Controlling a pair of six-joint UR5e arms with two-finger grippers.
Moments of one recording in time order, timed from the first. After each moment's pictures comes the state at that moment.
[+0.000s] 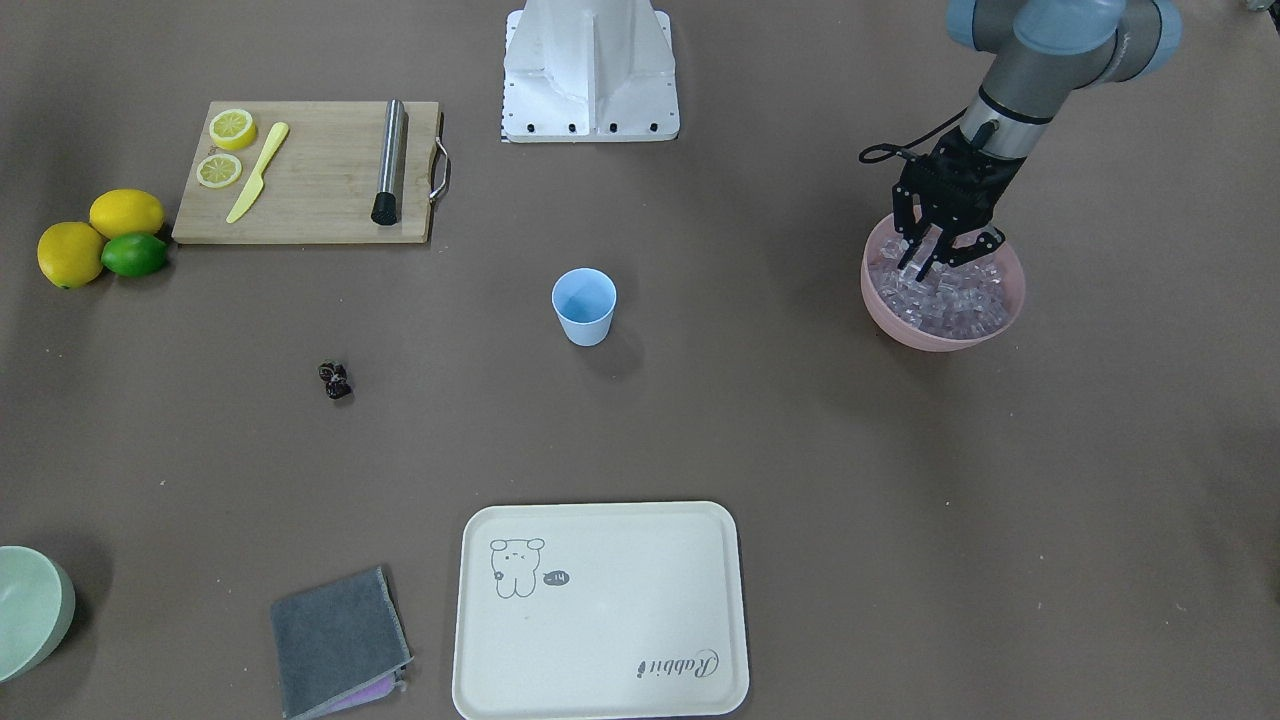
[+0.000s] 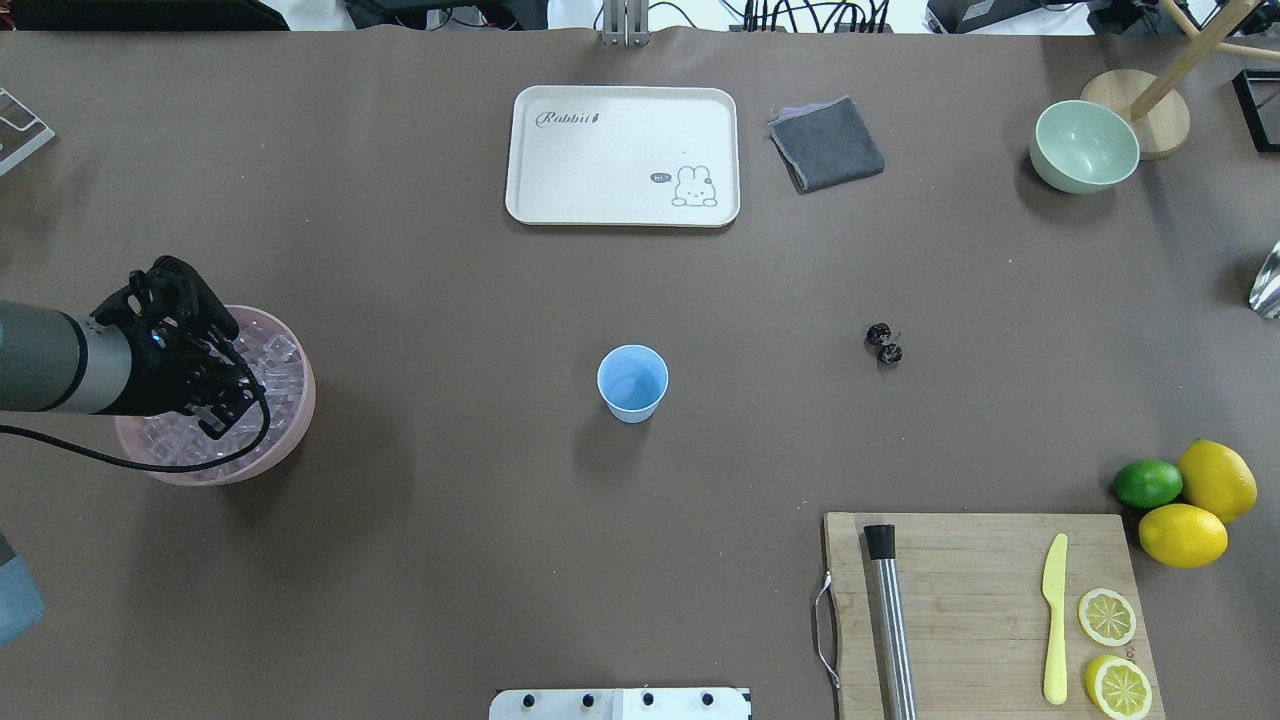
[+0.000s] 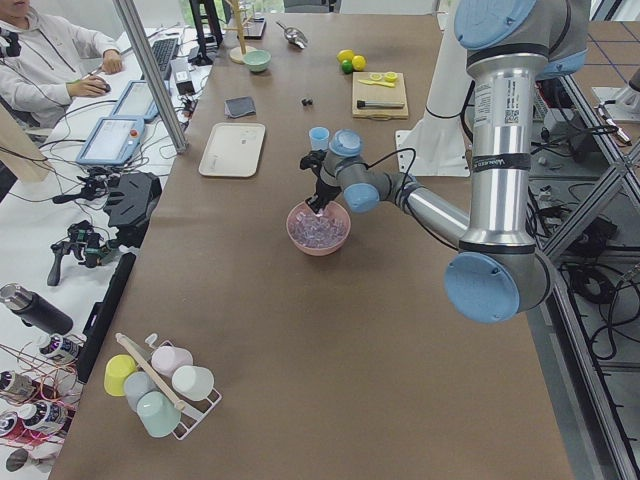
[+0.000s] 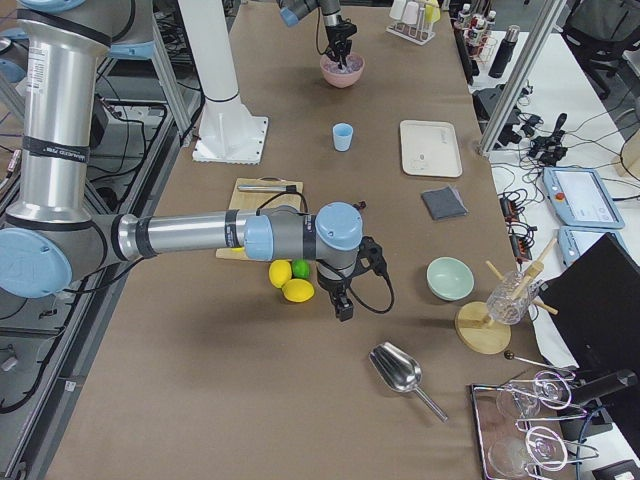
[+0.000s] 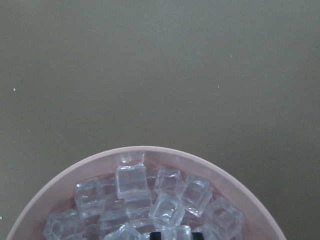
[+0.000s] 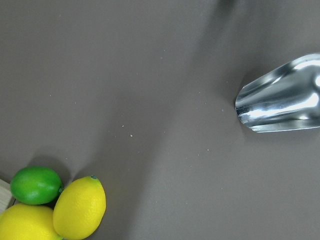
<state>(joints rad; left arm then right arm) -0.71 -1.54 -2.04 -2.07 -1.90 -0.31 1.52 -1.74 1.86 -1.64 2.38 -0.37</state>
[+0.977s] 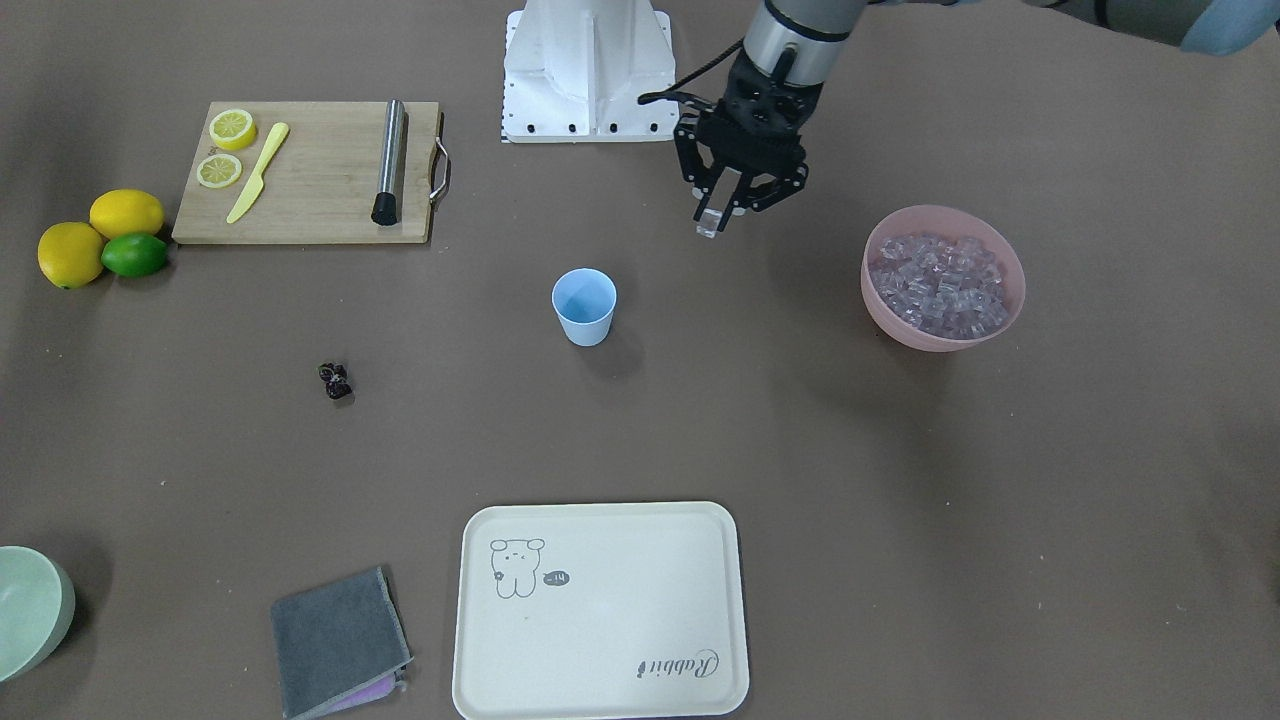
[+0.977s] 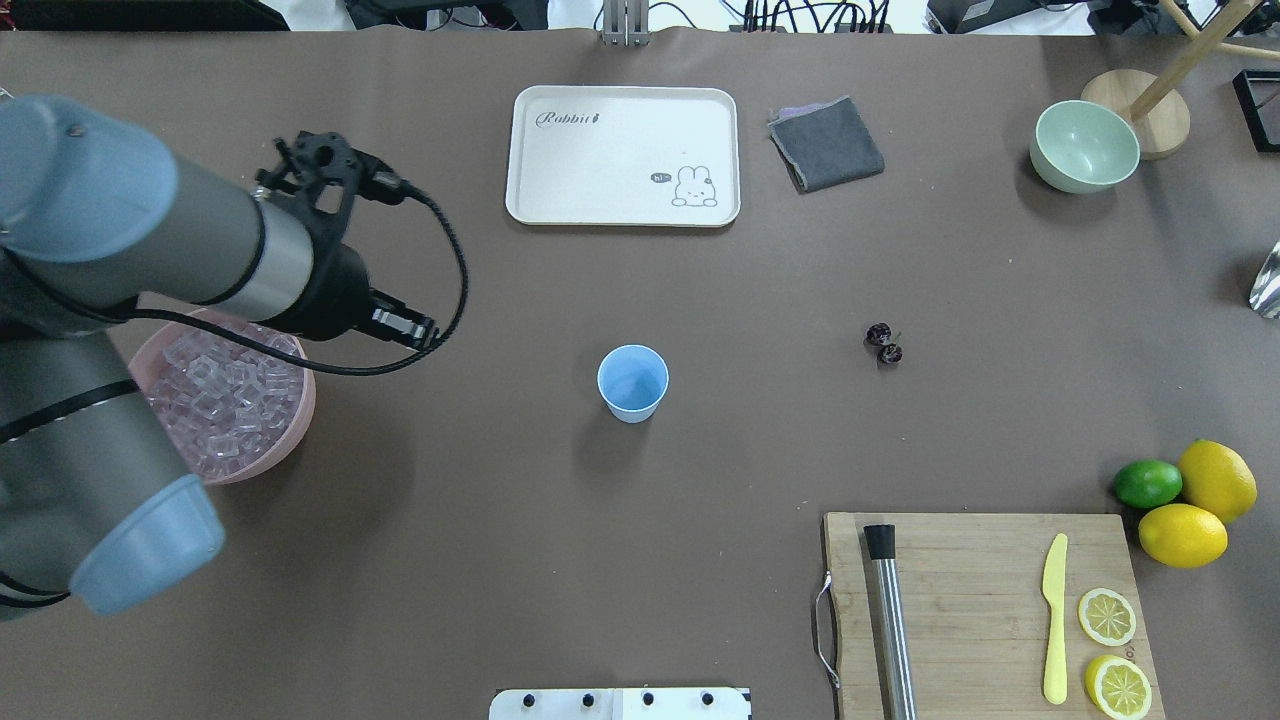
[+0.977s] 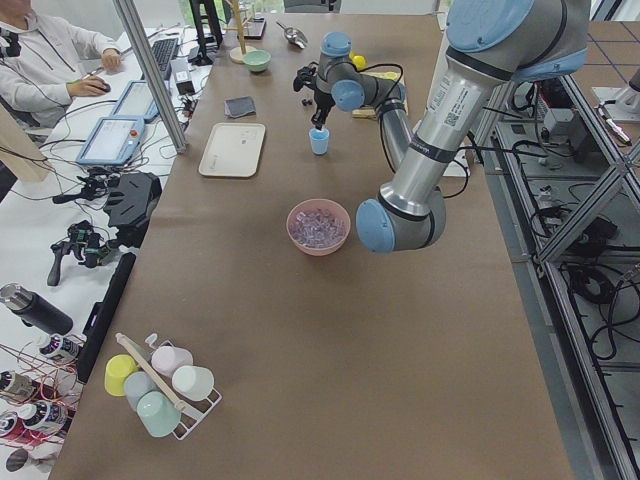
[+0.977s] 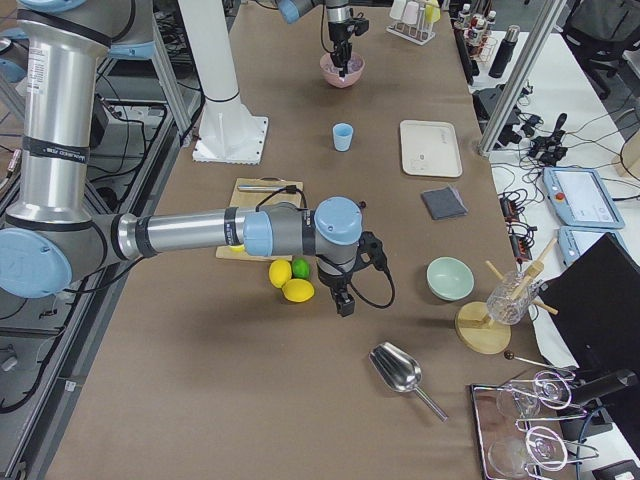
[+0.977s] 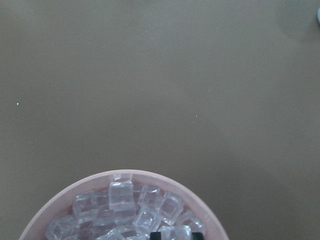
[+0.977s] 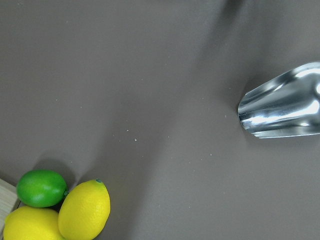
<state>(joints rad) -0.59 -2.21 -1.99 -1.50 -1.89 -0.87 1.52 -1.74 1.88 -1.64 2.39 -0.36</state>
